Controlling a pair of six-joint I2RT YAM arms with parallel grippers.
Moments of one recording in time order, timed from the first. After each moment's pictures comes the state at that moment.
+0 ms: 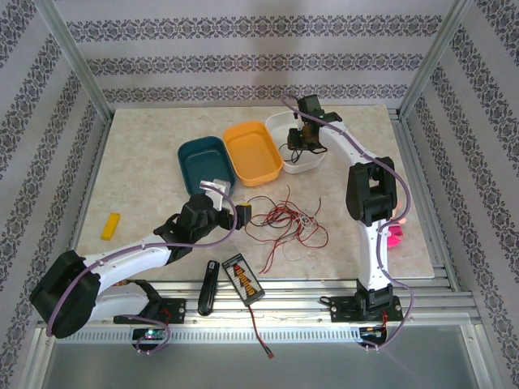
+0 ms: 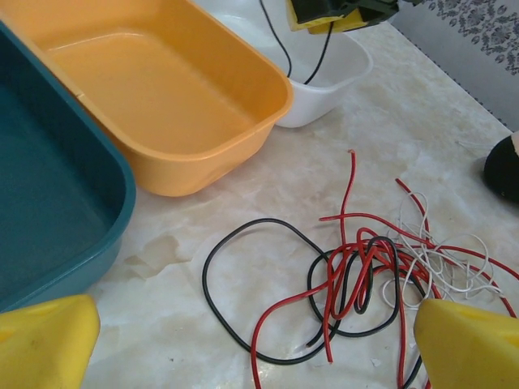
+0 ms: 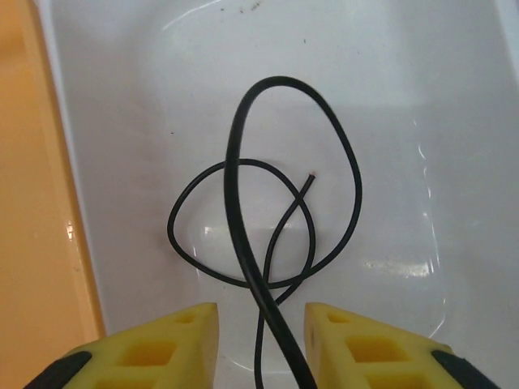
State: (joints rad) left arm -0.68 1.19 0.50 0.25 -0.09 -0.37; right arm 0.27 2.20 1.91 -0.76 -0.07 0.24
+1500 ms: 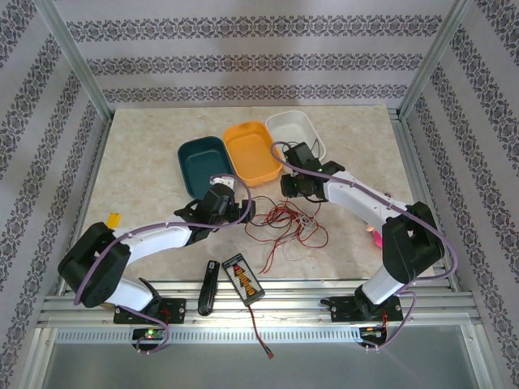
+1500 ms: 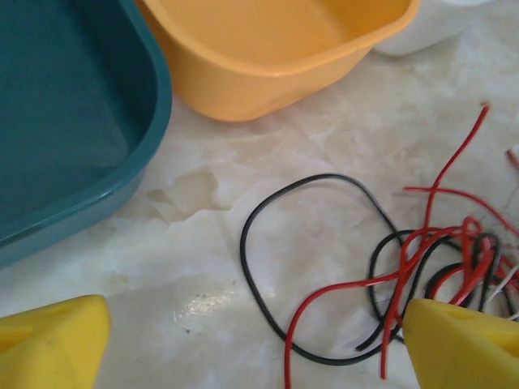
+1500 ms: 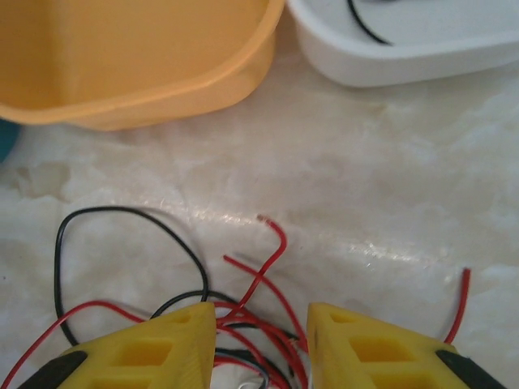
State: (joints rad) left arm -0.68 1.46 0.70 0.03 -0.15 -0.56; right arm 0.54 1.60 1.15 -0.60 0.07 0.39
